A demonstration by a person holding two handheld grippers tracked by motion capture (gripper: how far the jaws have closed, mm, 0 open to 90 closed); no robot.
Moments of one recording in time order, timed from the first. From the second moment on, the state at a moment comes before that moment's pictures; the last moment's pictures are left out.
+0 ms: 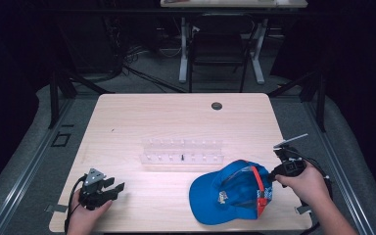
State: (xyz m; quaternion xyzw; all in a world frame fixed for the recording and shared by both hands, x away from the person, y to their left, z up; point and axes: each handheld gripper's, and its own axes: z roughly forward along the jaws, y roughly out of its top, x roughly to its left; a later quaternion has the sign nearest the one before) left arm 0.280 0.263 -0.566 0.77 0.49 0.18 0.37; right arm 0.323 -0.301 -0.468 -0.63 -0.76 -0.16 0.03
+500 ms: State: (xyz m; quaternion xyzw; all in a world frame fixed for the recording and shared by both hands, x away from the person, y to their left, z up) left arm 0.280 0.263 -0.567 0.77 0.49 0.18 0.37; right arm 0.324 -0.291 -0.429 -0.63 -0.76 -0.16 0.04
